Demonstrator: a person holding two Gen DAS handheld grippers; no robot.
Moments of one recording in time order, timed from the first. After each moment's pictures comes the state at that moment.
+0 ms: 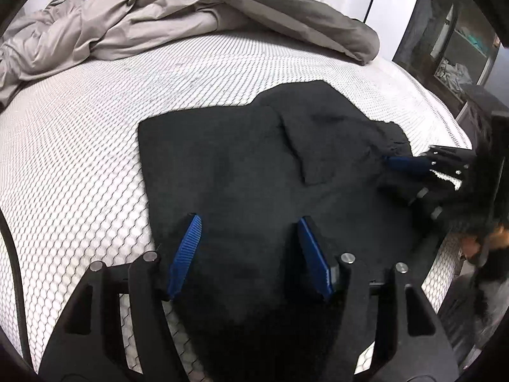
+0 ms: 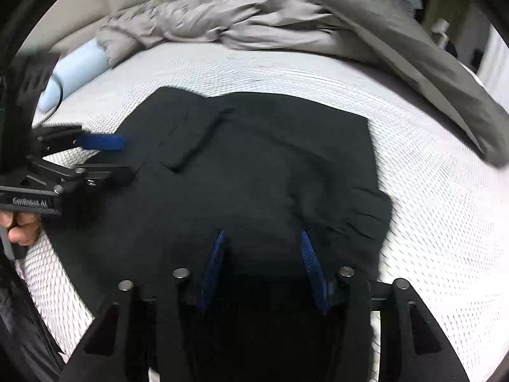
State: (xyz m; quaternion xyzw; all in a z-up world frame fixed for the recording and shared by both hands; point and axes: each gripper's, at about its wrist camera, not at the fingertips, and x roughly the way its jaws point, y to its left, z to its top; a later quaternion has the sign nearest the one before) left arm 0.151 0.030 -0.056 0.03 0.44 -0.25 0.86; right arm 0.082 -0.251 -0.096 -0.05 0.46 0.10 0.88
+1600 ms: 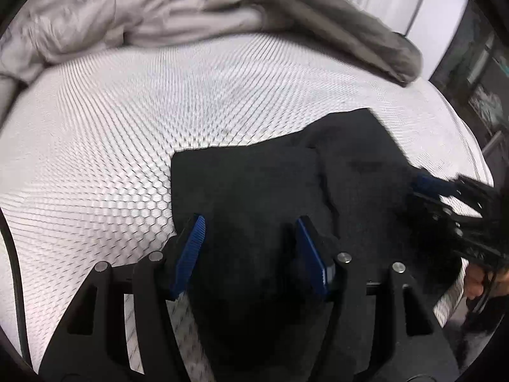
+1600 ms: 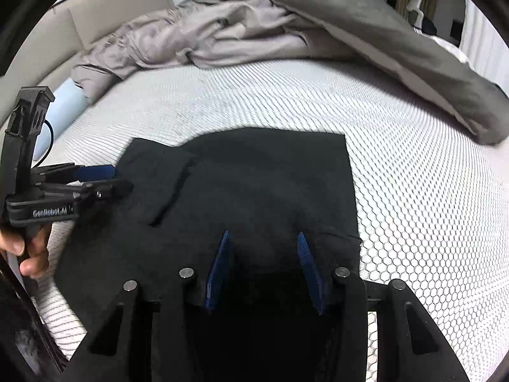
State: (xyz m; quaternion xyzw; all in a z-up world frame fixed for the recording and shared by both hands) left arm 0.179 0.020 -0.024 0.00 0.46 -0.17 0.87; right arm 0.125 -0.246 -0.066 -0.01 0.45 0.09 0.89
